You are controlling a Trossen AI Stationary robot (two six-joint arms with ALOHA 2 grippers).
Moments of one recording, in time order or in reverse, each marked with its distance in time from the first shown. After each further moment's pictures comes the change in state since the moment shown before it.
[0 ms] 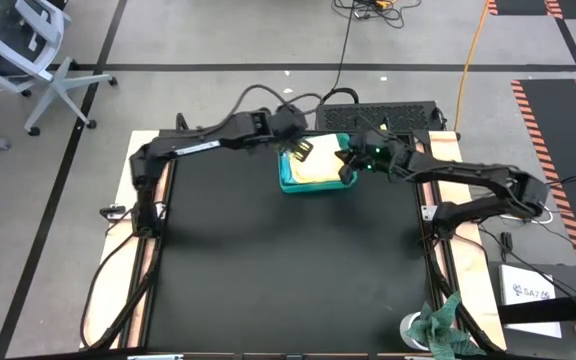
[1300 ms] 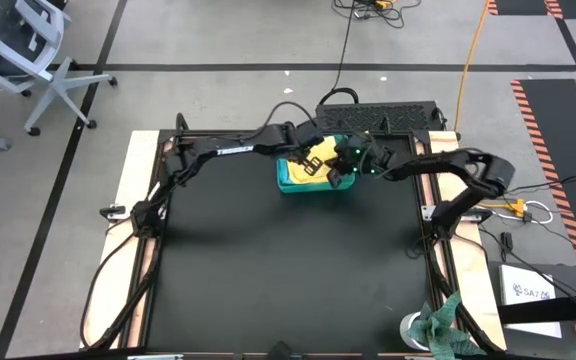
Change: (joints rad) left arm 0.056 0.270 -0.002 0.087 0.148 0.041; right arm -0.048 0.307 -0.002 0.195 -0.118 0.053
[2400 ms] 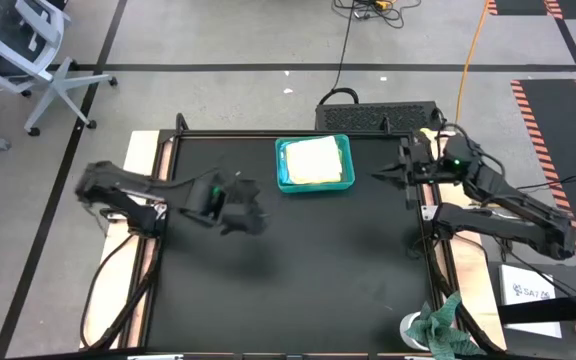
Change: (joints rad) left arm -0.572 -0.664 -0.452 -0.337 -0.352 -0.475; right arm 0.075 -0.984 0.001 -0.494 -0.378 -0.045
